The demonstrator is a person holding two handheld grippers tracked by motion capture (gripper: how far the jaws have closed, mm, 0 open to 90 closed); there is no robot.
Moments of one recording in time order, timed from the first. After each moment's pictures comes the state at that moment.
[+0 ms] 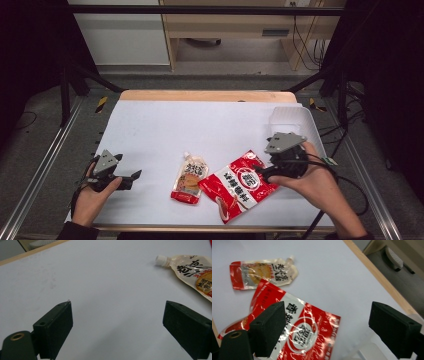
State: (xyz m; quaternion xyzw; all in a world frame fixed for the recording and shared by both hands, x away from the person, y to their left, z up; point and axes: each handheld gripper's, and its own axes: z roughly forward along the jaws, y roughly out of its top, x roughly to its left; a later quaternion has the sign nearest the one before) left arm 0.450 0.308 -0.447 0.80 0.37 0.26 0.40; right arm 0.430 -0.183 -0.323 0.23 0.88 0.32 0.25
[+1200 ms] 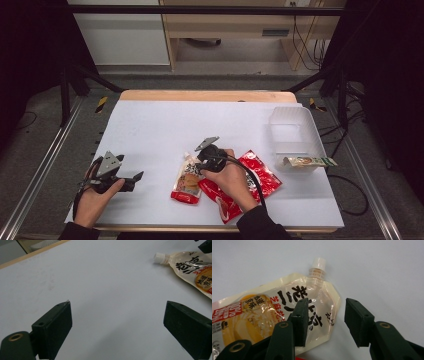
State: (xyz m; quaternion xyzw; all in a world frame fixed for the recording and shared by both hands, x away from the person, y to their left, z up) left arm 0.447 0.303 -0.449 0.80 0.36 0.27 0.39; right arm 0.509 -0.027 -0.448 0.31 0.89 0.31 0.15
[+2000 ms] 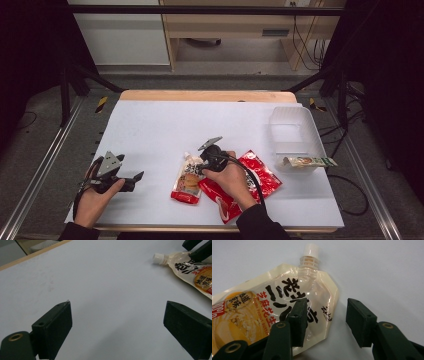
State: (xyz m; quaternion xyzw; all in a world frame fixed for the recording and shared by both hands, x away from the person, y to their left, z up) left arm 0.446 0.301 -0.448 0.81 0.35 0.27 0.39; right arm 0.518 -0.033 -0.466 0.35 0.88 0.31 0.12
